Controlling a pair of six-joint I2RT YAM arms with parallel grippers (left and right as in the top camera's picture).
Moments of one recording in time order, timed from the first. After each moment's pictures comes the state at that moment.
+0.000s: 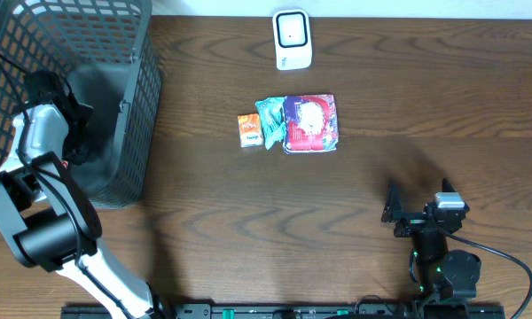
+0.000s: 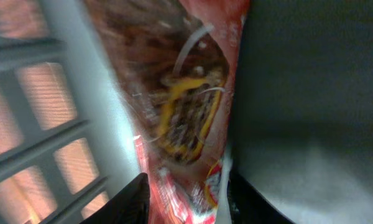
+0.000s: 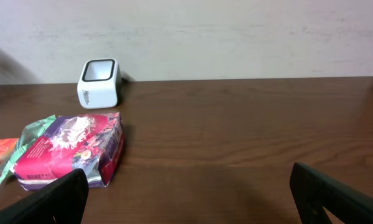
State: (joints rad) left arm 0.44 2.01 1.41 -0.75 -0.32 0.65; right arm 0.01 0.01 0.01 -0.07 -0.03 0.04
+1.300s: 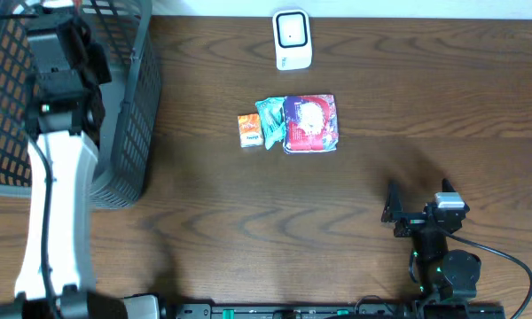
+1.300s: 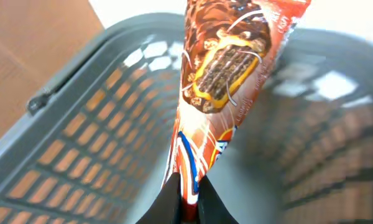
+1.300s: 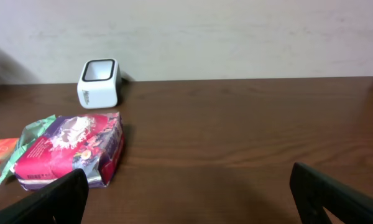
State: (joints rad) left arm 0.13 1.47 1.42 -0.44 -0.28 0.00; right arm 0.01 0.01 0.01 -0.07 -0.03 0.04
